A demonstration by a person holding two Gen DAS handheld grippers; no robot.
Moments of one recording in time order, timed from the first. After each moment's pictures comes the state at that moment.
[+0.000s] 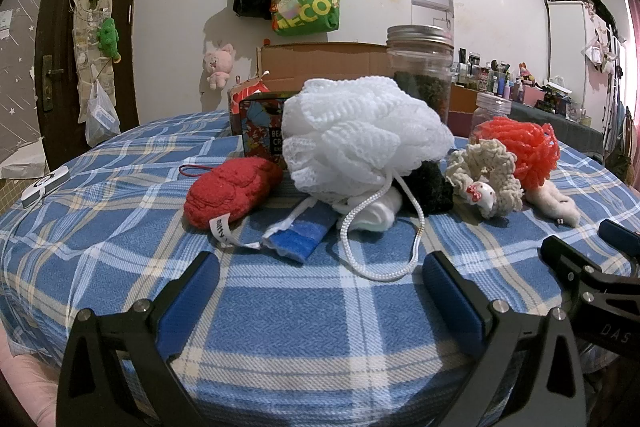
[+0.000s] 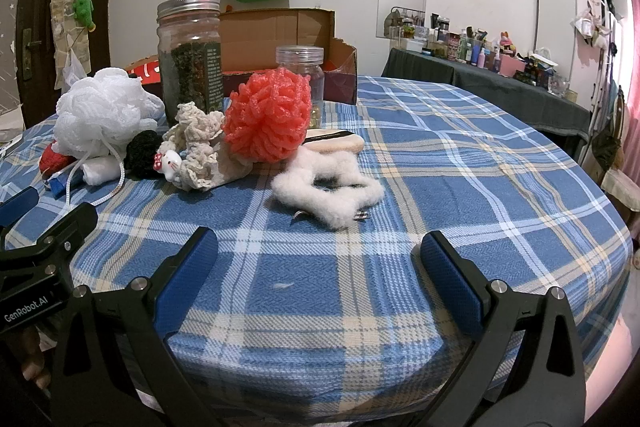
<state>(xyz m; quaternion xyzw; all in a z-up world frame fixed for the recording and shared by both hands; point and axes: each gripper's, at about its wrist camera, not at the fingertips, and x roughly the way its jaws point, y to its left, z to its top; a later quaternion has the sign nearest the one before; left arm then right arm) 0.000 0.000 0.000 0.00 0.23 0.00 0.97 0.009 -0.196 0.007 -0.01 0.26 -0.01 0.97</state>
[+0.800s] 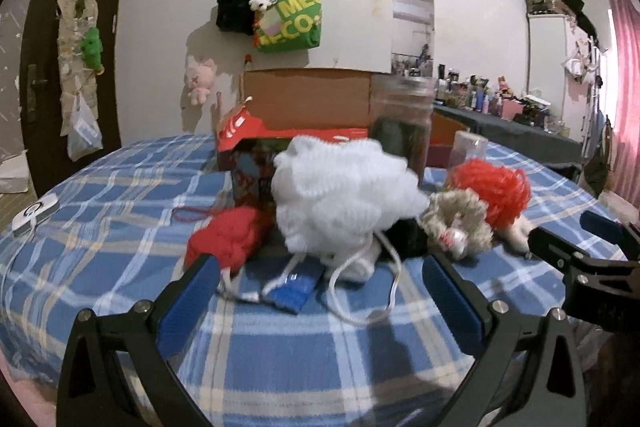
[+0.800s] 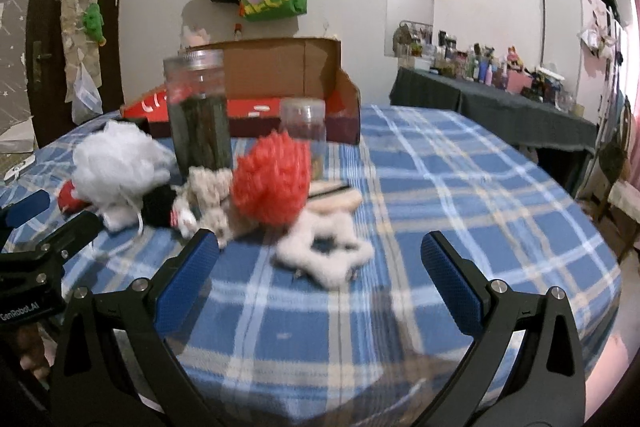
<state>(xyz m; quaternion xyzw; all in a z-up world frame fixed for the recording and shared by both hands) 0.003 0.010 0.028 0.00 0.21 -0.04 0.98 0.012 -0.200 0.046 -0.01 0.23 0.01 0.97</state>
